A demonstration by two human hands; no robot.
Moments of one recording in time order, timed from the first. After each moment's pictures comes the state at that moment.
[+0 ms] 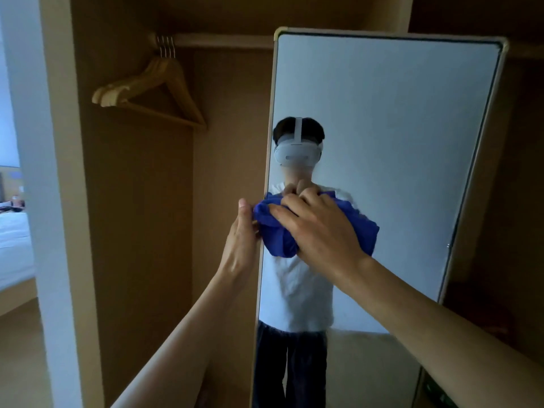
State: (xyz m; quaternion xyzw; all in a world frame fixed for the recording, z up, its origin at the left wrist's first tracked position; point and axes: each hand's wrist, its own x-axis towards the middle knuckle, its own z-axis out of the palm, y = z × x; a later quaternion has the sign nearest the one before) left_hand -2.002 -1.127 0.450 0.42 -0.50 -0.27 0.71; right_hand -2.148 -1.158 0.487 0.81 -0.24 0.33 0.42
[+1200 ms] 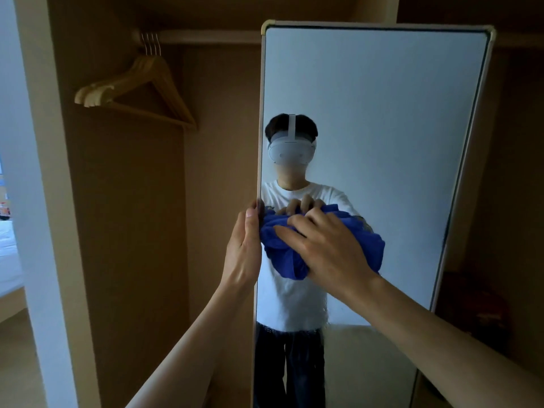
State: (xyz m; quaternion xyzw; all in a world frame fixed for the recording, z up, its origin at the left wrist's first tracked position) left_hand -2.013 -1.126 0.432 0.45 -0.52 -0.20 0.70; right_hand -2.171 -1.160 0.453 0.83 -0.23 0.33 0.39
